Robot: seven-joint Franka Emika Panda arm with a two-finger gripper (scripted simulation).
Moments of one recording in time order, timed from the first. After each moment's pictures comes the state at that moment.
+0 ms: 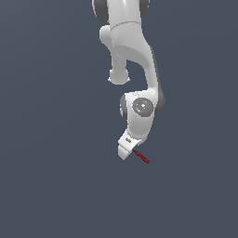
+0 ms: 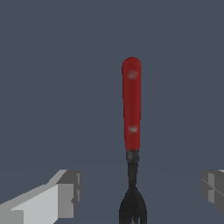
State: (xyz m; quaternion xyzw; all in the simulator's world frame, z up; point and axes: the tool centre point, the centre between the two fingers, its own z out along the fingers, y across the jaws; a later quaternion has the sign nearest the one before) arm 0.036 0.075 0.049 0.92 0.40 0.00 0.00
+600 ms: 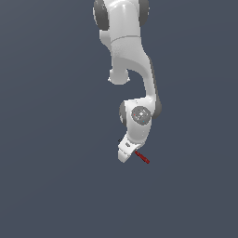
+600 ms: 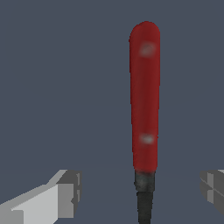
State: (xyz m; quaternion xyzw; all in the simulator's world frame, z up) arm 0.035 0.075 0.010 0.91 0.40 0.00 0.00
